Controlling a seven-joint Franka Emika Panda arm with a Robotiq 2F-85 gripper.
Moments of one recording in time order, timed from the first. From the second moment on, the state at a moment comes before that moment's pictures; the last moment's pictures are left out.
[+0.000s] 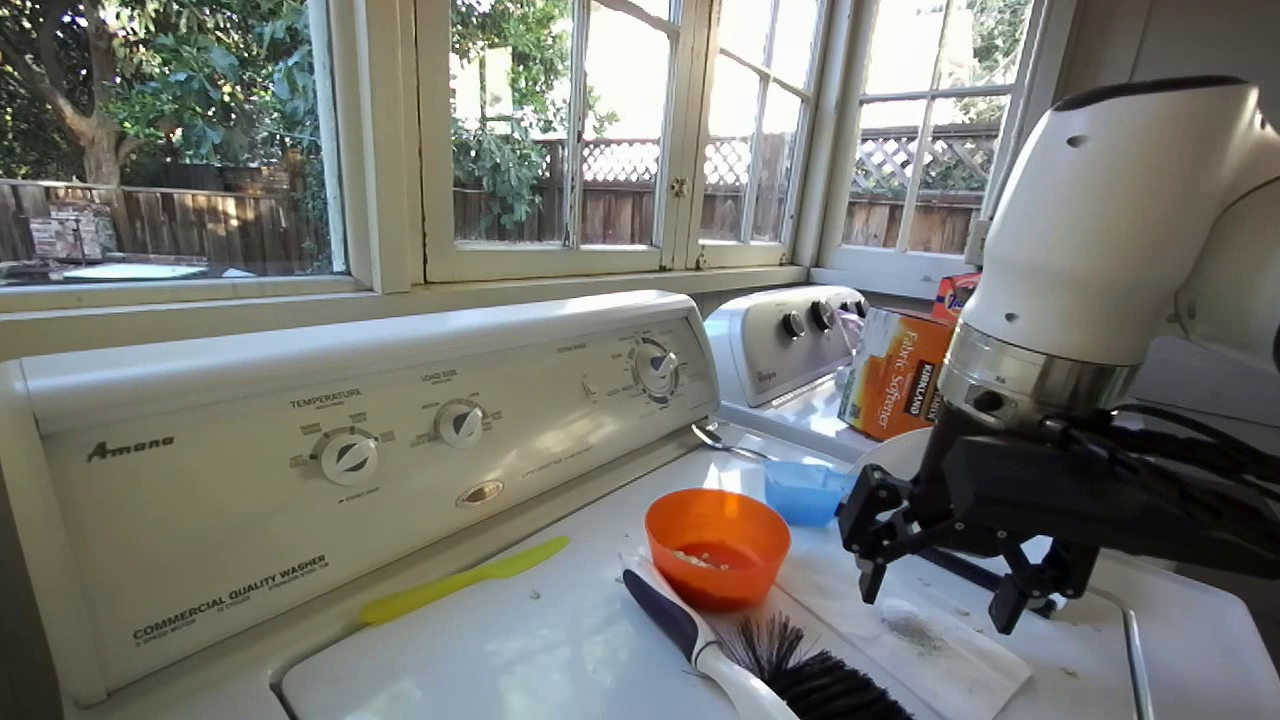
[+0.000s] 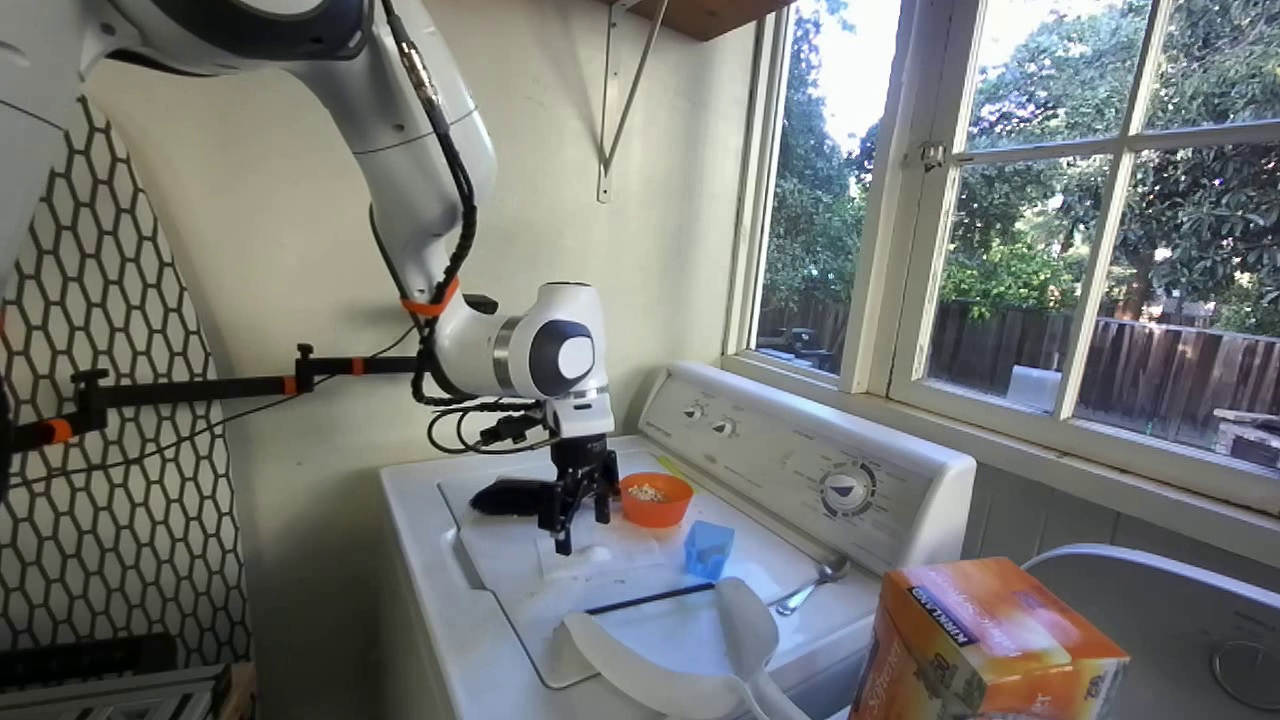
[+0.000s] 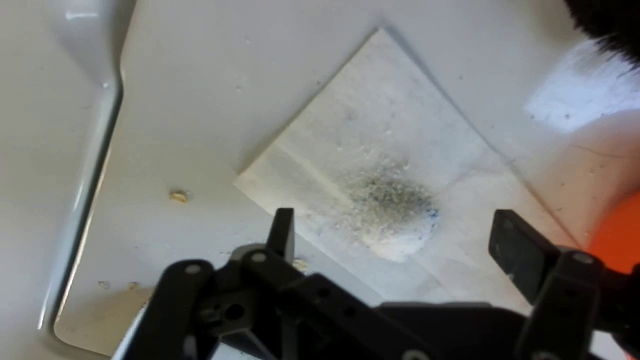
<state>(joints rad) 0.49 0.29 0.11 -2.24 -0.33 2.59 1.66</state>
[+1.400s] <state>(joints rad) 0.43 0.10 0.16 -2.54 -0.46 2.78 1.47</state>
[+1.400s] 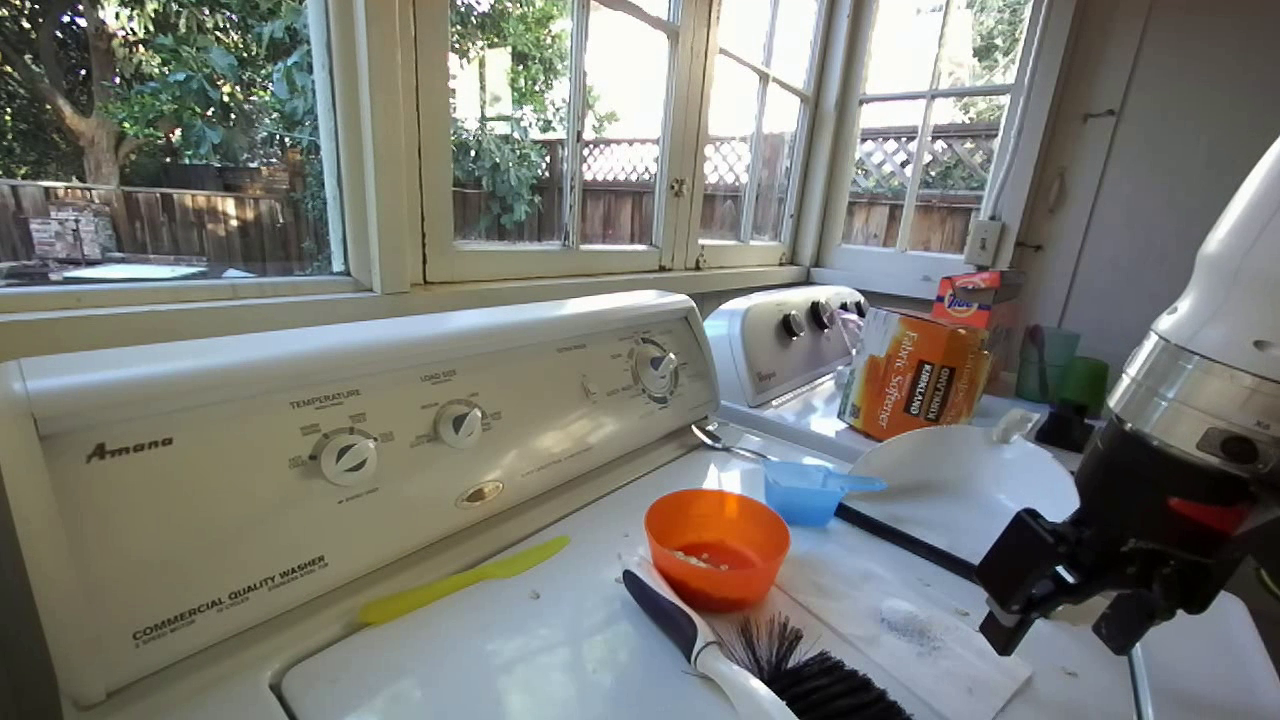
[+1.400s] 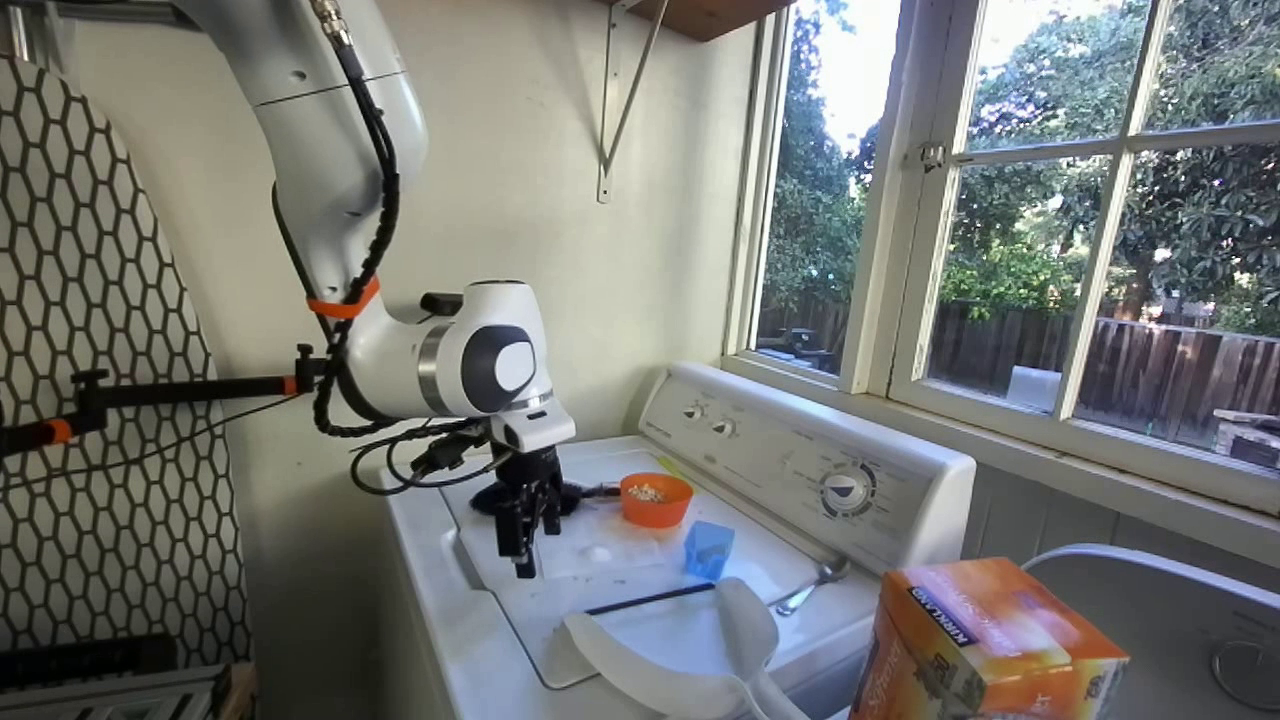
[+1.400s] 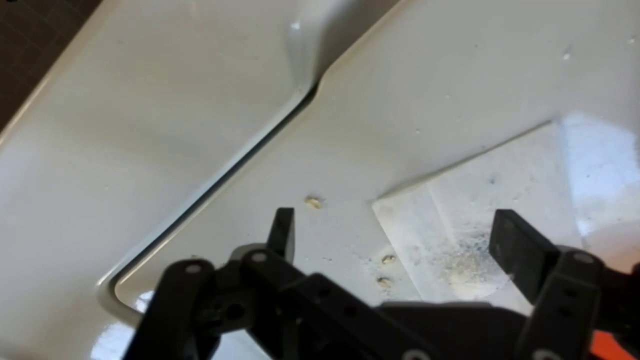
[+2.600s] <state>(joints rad) 0.40 0.19 0.16 -2.52 -0.47 2.90 1.13</state>
